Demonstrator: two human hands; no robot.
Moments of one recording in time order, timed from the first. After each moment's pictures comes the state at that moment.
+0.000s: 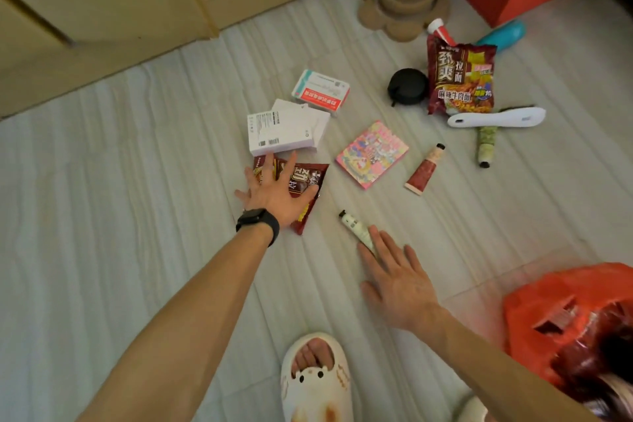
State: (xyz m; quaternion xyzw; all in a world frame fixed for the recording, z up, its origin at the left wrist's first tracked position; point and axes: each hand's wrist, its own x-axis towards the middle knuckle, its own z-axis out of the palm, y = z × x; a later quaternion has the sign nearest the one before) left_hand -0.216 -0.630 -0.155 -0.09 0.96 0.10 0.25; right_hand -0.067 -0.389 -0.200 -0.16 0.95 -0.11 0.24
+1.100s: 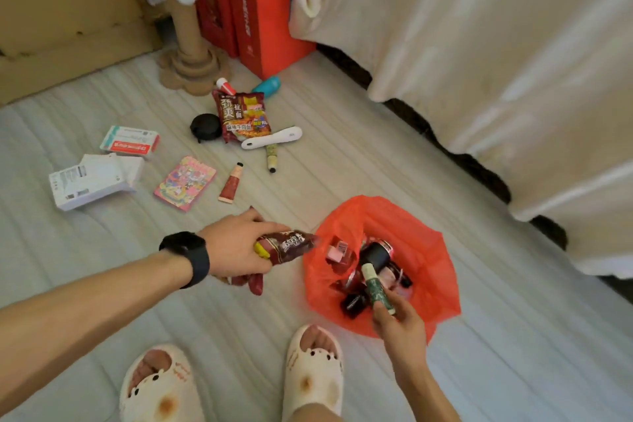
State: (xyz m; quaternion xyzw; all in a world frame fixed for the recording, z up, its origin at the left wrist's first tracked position) left_hand -0.090 -0.403 0.008 0.35 0.87 0.11 0.34; right_hand 0.159 -0.195 -0.066 0.54 0.64 -0.55 -0.06
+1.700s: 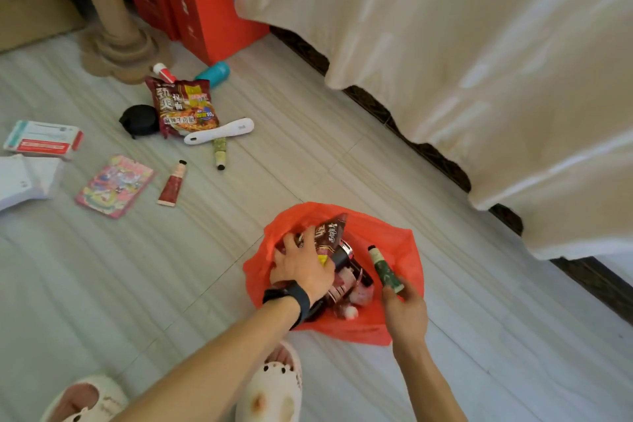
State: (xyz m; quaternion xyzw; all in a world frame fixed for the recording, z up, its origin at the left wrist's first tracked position) left_hand 0.012 -0.219 -0.059 0.14 0.90 0.21 0.35; right_hand 0.158 -0.100 -0.081 0.59 0.69 -0.42 -0.07
